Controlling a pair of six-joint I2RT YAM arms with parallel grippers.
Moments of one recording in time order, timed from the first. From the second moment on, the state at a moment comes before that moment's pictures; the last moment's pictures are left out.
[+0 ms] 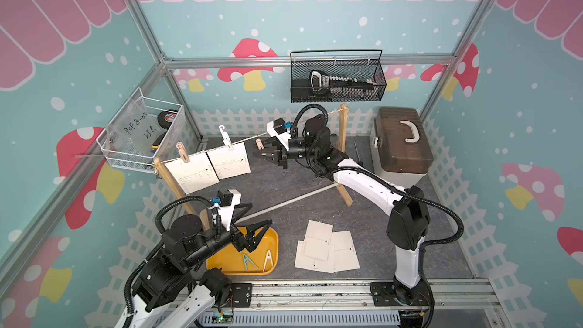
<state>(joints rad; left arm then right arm) -0.56 0.39 0.83 -0.67 0.26 -0.28 0.75 1.95 1.77 0.21 -0.87 -0.03</state>
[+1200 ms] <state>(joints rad) -0.56 0.29 0.84 -0.90 -0.34 -0.72 1.02 1.76 1.18 0.11 -0.59 -0.32</state>
